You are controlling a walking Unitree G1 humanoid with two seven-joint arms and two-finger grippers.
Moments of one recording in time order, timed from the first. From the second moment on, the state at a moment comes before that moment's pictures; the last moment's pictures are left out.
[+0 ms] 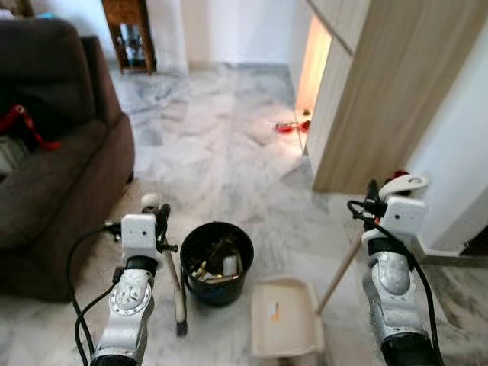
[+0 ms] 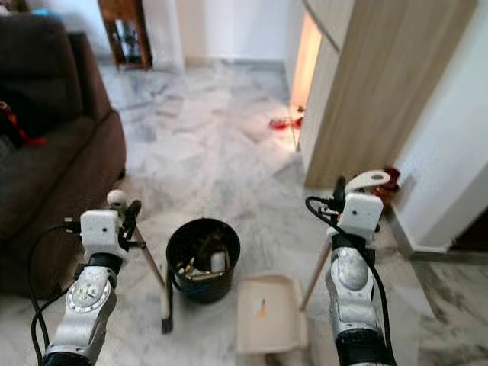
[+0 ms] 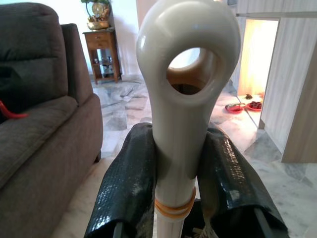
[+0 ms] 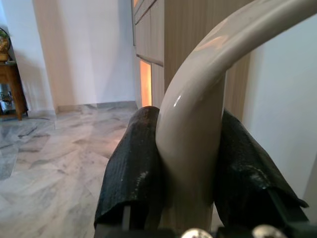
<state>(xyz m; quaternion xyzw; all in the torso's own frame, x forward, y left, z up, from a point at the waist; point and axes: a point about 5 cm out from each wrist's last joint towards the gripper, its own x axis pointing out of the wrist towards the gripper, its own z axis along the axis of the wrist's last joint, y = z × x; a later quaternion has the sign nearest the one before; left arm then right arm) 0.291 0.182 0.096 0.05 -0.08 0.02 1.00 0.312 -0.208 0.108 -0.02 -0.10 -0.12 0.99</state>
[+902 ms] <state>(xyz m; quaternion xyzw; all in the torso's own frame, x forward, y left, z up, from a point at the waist) 0.295 0.180 0.101 0.06 -0.09 0.02 0.99 0.312 -0.209 0.108 -0.02 -0.10 -0.12 0.99</state>
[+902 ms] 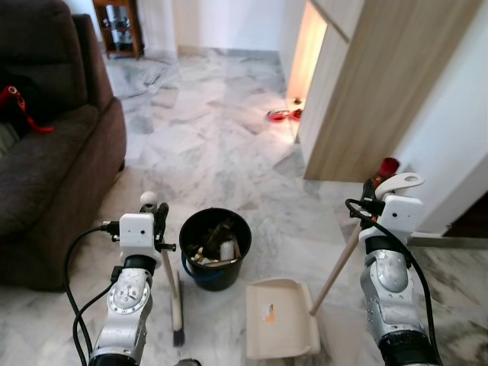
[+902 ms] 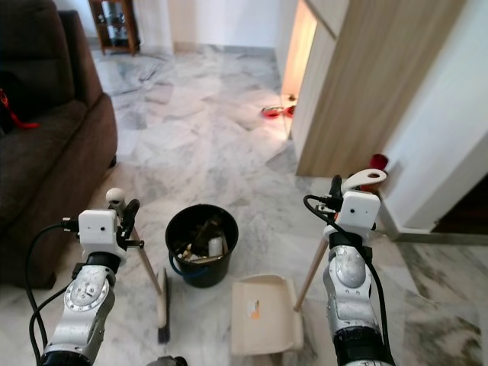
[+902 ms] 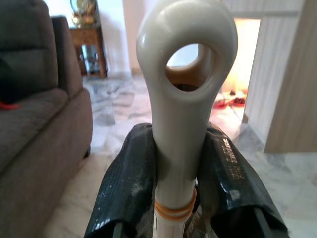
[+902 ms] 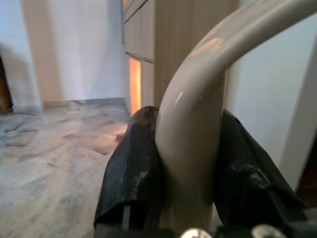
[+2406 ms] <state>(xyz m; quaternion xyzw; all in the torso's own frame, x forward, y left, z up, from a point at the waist) 0.293 0.173 0.096 0.05 -0.08 0.01 1.00 0.317 -0.211 0.104 -0.02 -0.07 -0.12 0.99</state>
